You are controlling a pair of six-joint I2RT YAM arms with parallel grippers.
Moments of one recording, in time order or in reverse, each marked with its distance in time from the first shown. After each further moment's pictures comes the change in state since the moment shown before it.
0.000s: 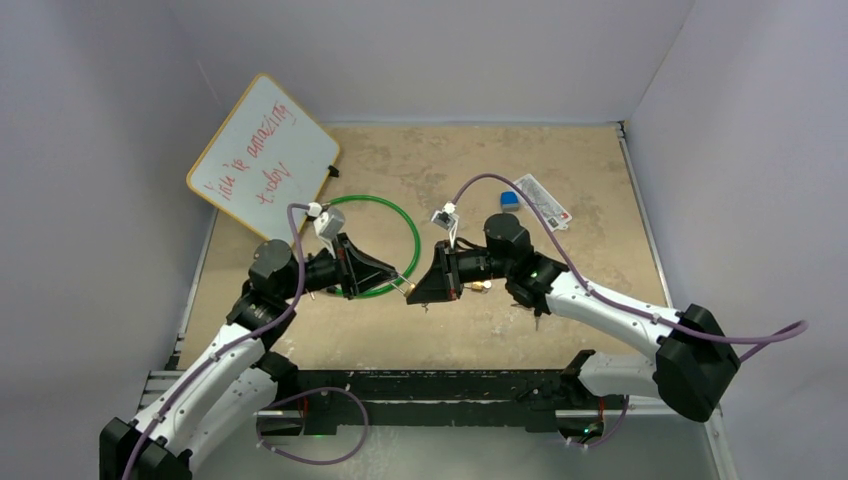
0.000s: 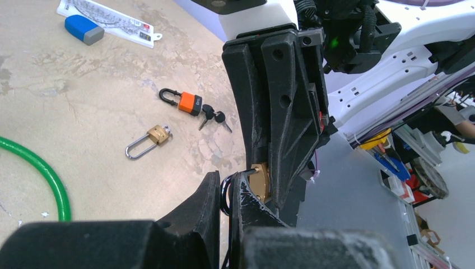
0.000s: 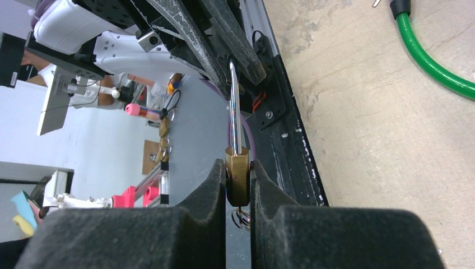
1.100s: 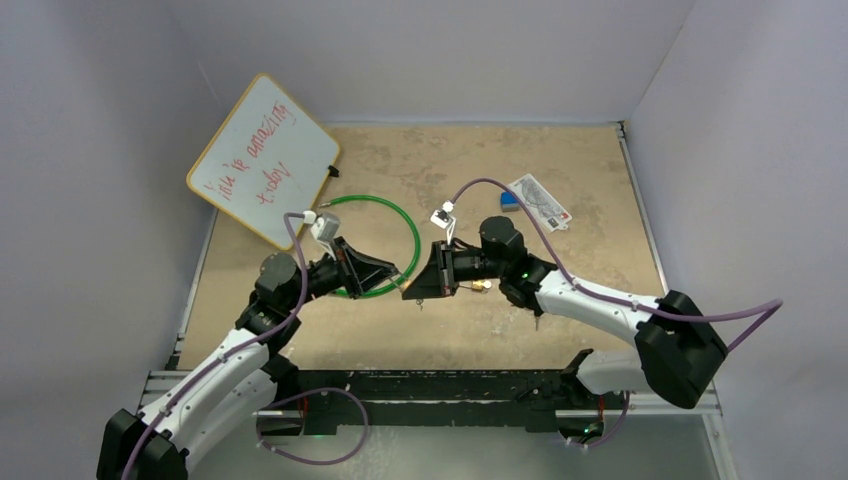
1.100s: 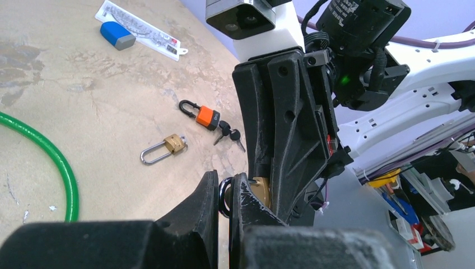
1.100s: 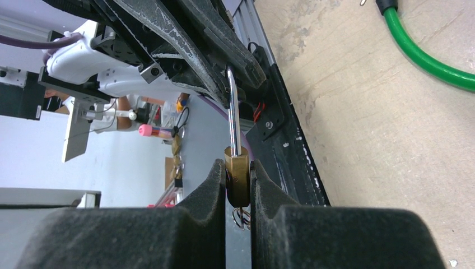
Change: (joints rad) left arm -0.035 -0.005 -0.145 0.196 -0.158 -0.123; right arm -0.007 0.085 -0.048 0.158 0.036 0.142
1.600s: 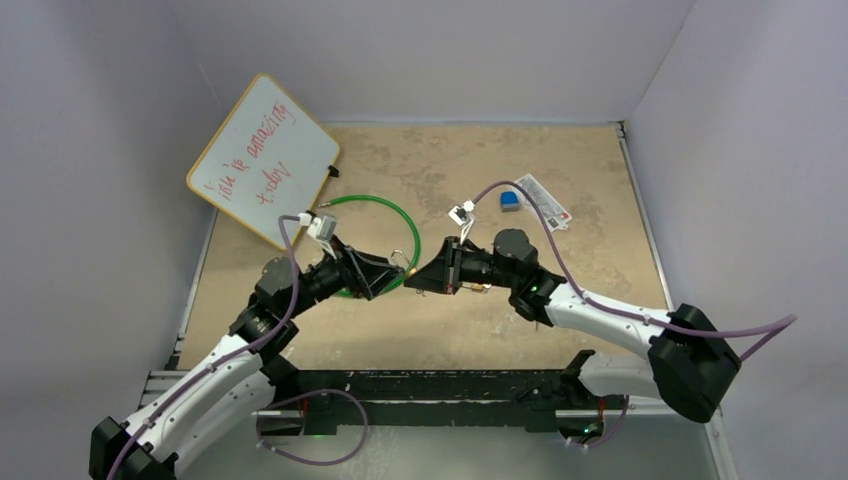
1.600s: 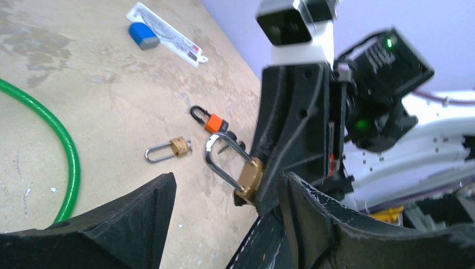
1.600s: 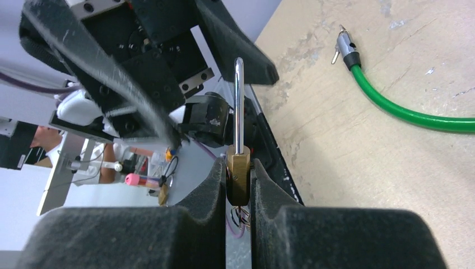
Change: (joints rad) left arm -0.099 -0.078 0.060 -0.173 -0.245 -0.034; right arm 0.013 -0.075 -0.089 0.130 0.195 0.027
